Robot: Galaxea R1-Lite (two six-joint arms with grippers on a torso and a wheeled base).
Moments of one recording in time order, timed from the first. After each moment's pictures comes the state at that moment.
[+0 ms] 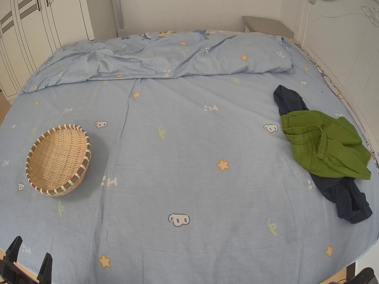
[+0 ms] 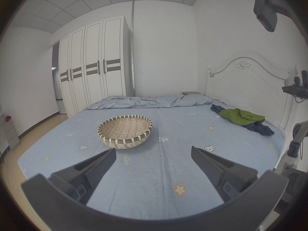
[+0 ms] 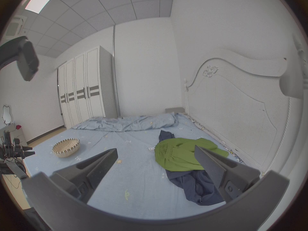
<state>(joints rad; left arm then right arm) 0.00 0.02 -0.02 0.00 -0.04 0.03 0.03 0.24 -0.42 0.09 0.02 0.02</state>
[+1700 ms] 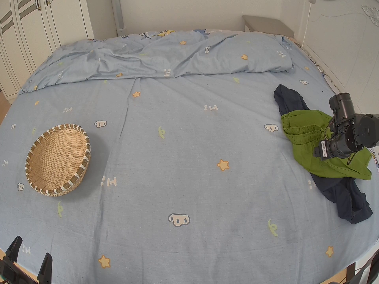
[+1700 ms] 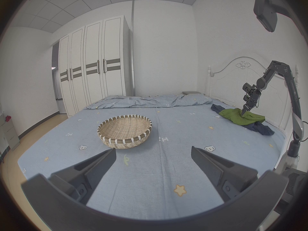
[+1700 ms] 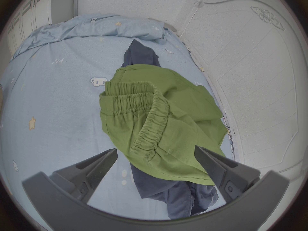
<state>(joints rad) 0.00 0.02 -0.02 0.00 -0.03 0.03 0.11 1.80 -1.17 0.20 -0.45 -0.04</state>
